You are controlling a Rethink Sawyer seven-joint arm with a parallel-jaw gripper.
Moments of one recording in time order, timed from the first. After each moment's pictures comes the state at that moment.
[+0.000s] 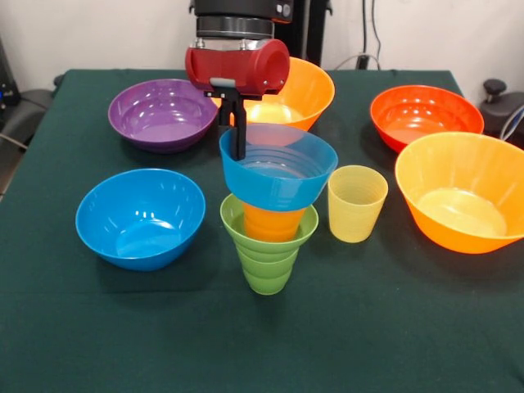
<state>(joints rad) -0.47 -0.71 0.19 1.83 0.06 -0.02 2.03</state>
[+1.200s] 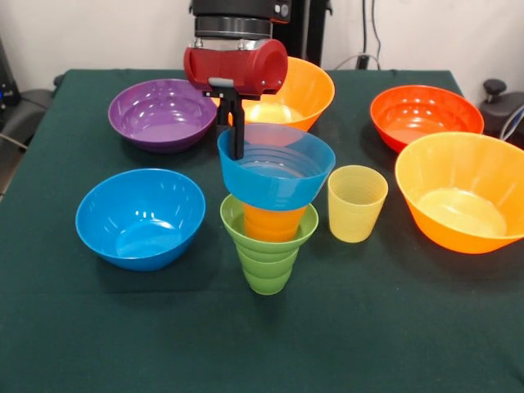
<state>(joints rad) -0.47 -0.71 0.19 1.83 0.06 -0.02 2.03</state>
